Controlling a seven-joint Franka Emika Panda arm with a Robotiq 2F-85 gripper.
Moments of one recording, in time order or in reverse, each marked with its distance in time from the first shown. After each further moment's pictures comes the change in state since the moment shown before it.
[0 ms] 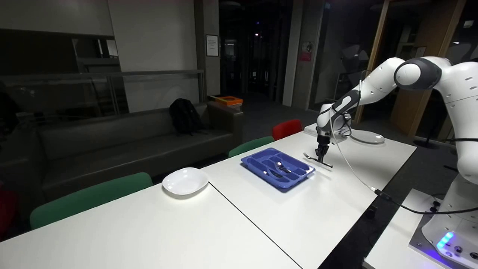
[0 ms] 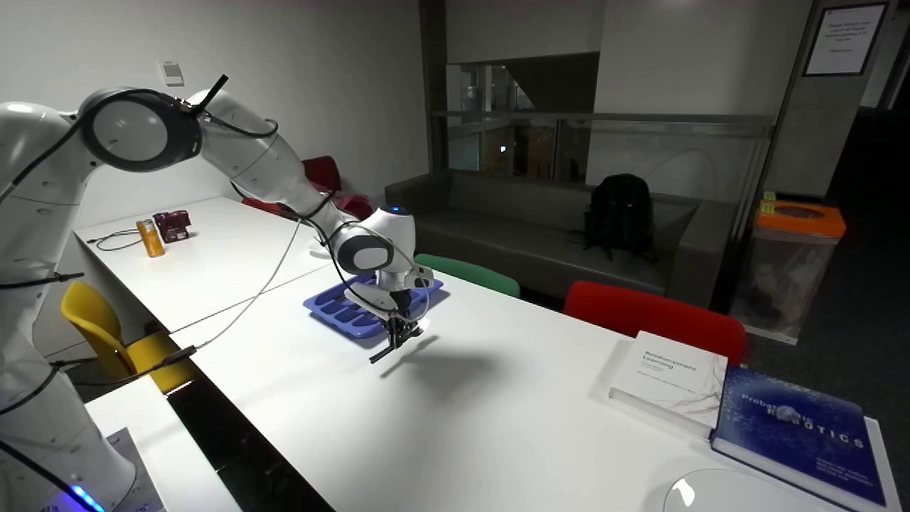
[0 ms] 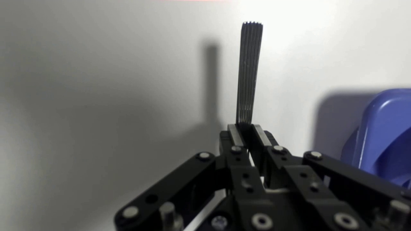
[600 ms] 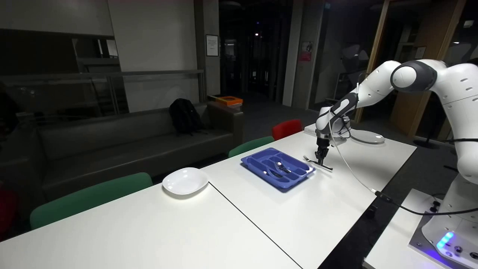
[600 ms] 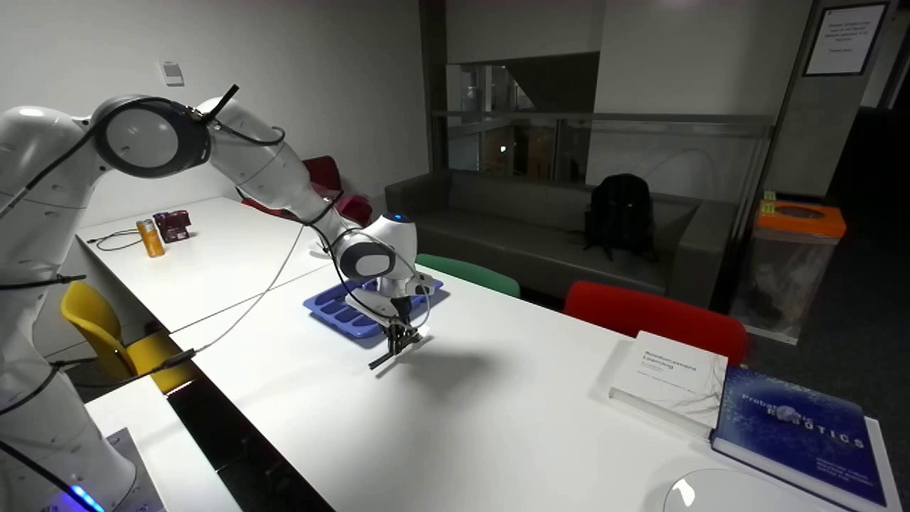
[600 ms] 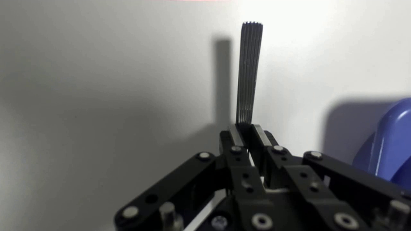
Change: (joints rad) arm 0.000 0.040 0.001 0.017 0.000 0.000 -0.001
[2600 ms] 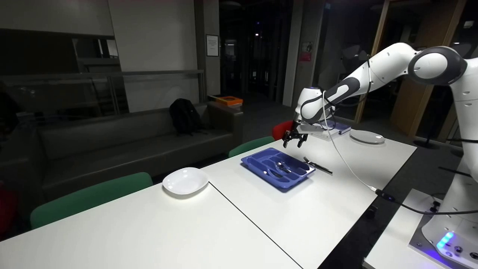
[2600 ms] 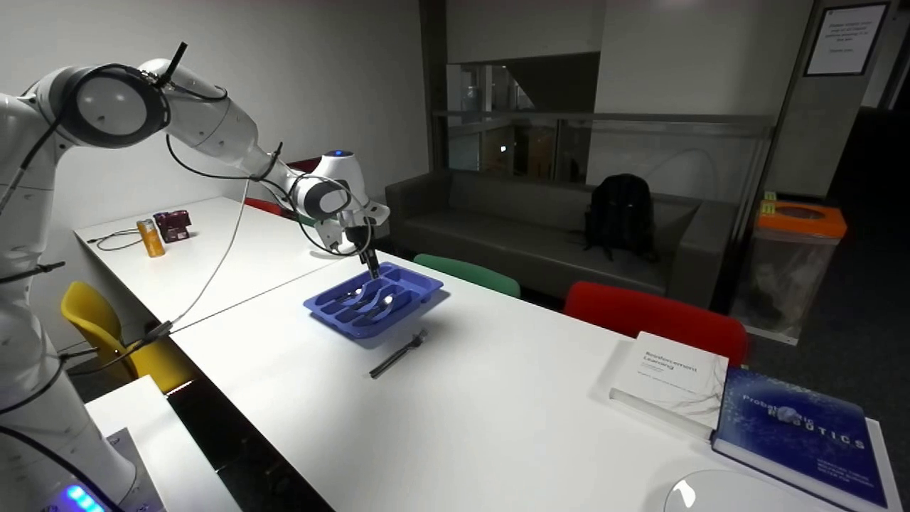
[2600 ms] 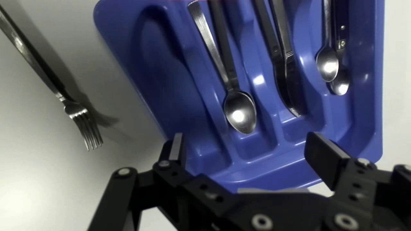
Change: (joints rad) arm 0.288 -0.176 0.020 0.016 -0.027 0.095 0.730
